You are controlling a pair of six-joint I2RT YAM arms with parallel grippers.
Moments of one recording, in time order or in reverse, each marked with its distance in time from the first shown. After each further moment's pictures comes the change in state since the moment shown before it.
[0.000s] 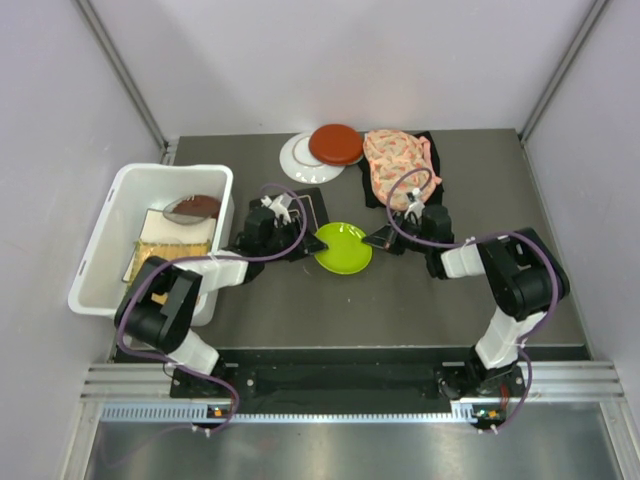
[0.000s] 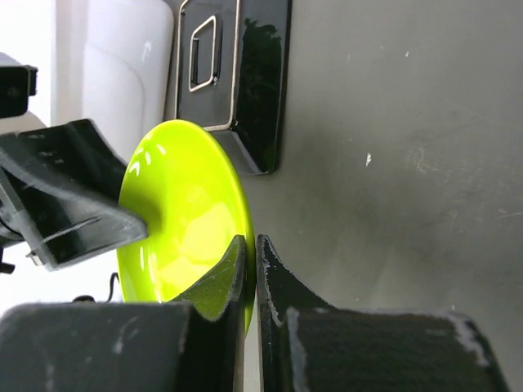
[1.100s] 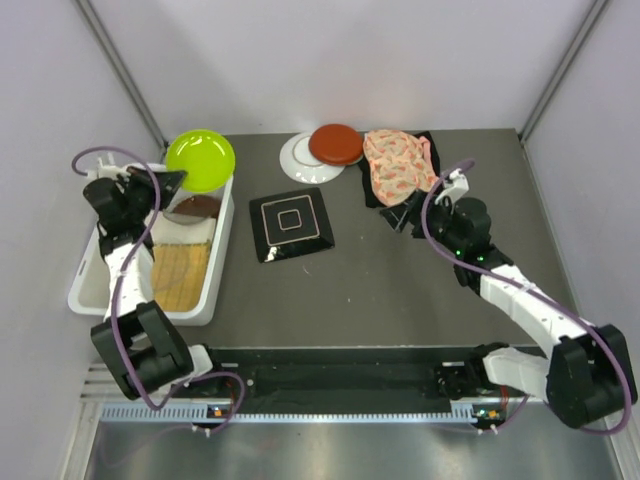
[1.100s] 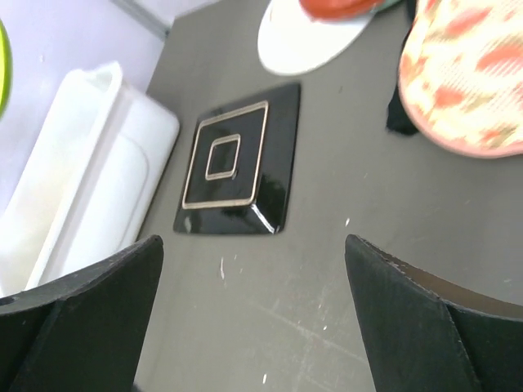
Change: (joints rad) left arm 0.877 -0.263 0.277 -0.177 0.210 -0.130; right arm 0.012 -0.608 0.008 -0.442 0.325 -0.235
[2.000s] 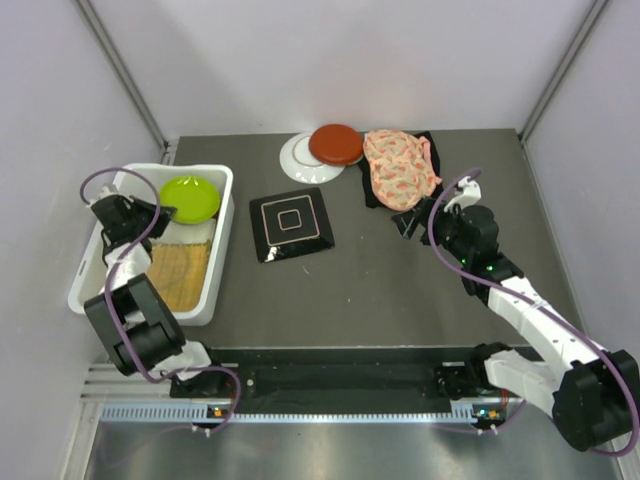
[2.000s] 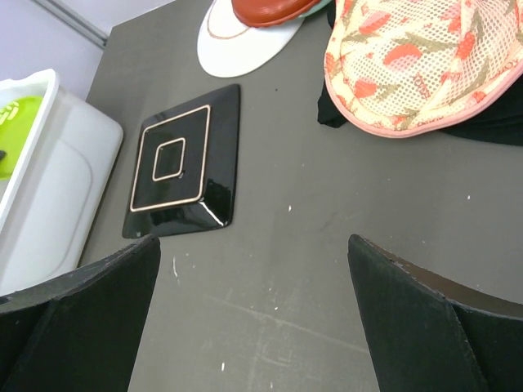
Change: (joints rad) left arm 0.086 0.130 -0.072 -0.142 -0.235 0.217; right arm -0.013 -0.138 -0.028 -0.153 0.146 -0.084
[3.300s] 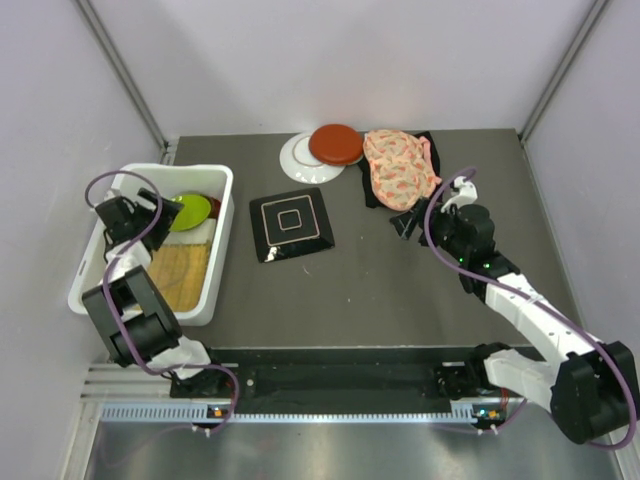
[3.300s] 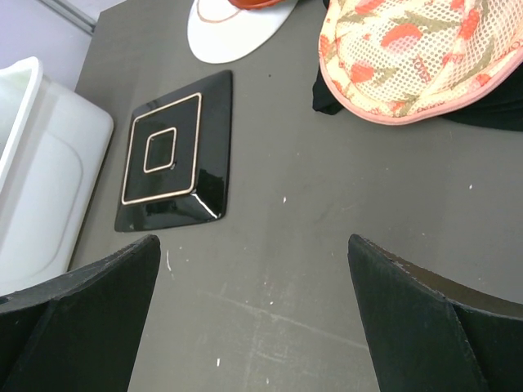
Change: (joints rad) left arm -0.002 0.079 0.002 -0.032 -0.040 0.043; right arm 0.000 0.037 0.000 0.000 -0.008 0.002
